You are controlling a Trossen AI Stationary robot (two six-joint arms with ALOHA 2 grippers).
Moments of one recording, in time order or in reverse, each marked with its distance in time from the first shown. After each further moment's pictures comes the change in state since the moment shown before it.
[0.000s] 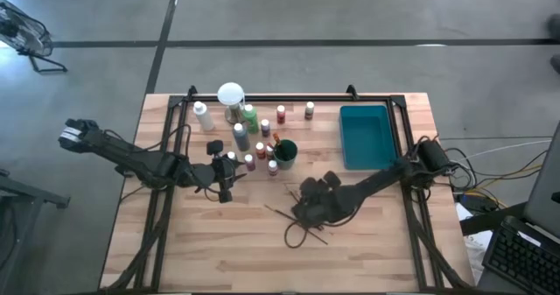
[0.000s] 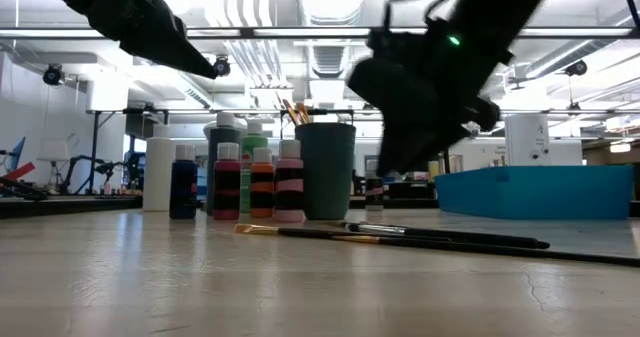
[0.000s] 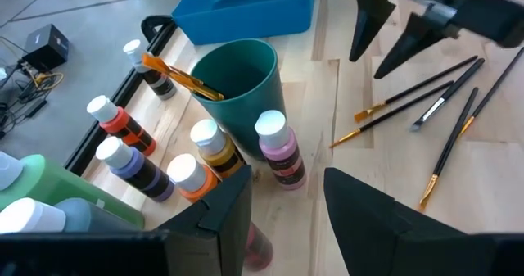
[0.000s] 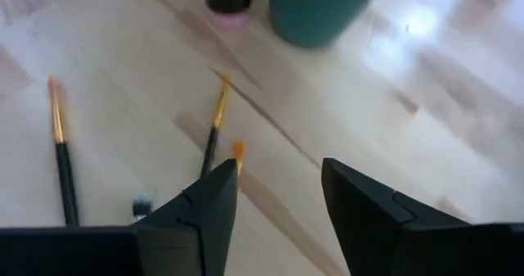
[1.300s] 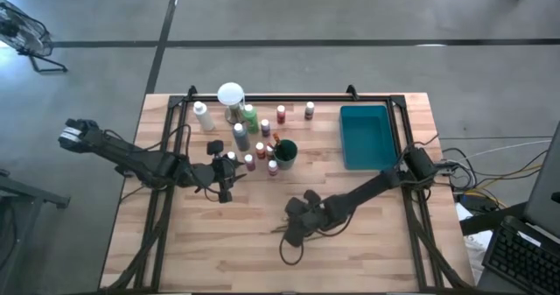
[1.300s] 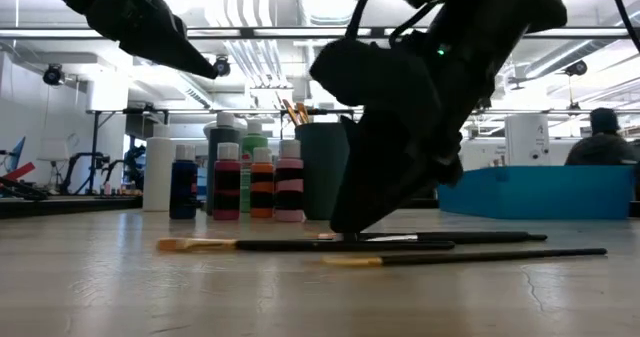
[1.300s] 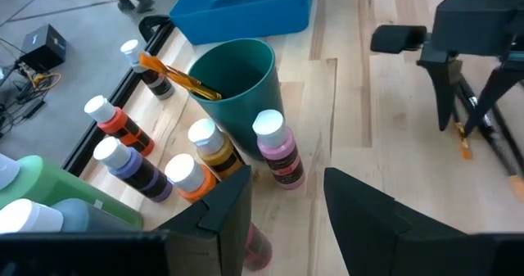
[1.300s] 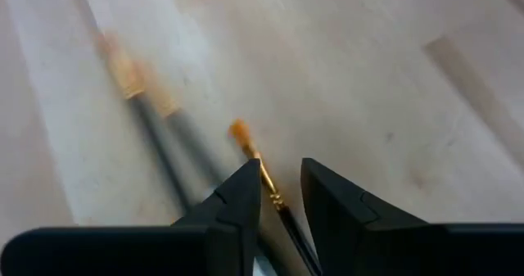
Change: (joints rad) left arm 0.000 0.000 0.000 -0.001 0.006 0.004; right arm 0.037 0.133 0.037 0.367 -0.316 -0.229
